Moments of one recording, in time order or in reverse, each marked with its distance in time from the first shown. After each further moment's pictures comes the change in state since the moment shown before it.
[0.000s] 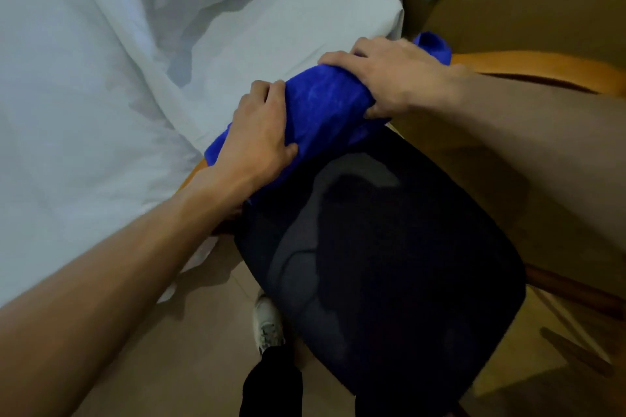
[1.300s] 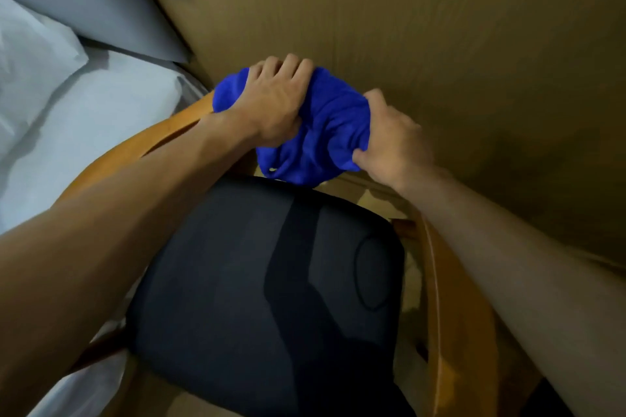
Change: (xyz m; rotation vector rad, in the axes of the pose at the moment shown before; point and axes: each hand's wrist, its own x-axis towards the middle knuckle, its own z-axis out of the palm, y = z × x) left_hand 0.092 0.331 0.092 0.515 -0.116 0.808; right_hand -0.306 0.114 0.093 0.676 0.339 1.051
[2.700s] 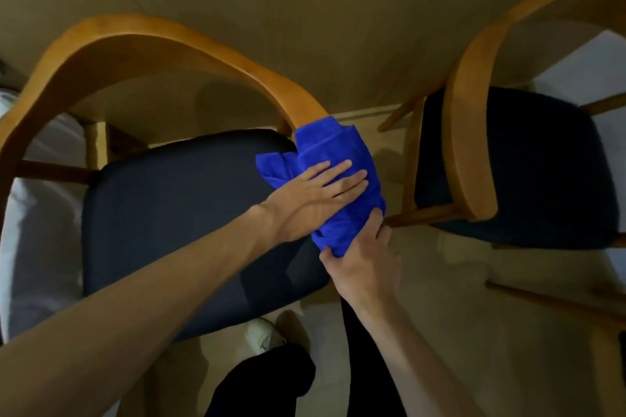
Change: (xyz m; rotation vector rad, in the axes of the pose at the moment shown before) left_hand -0.215 0.234 0.056 0.165 -0.181 1.083; right_hand -0.399 -0.001 0.084 0.125 0.132 0.923
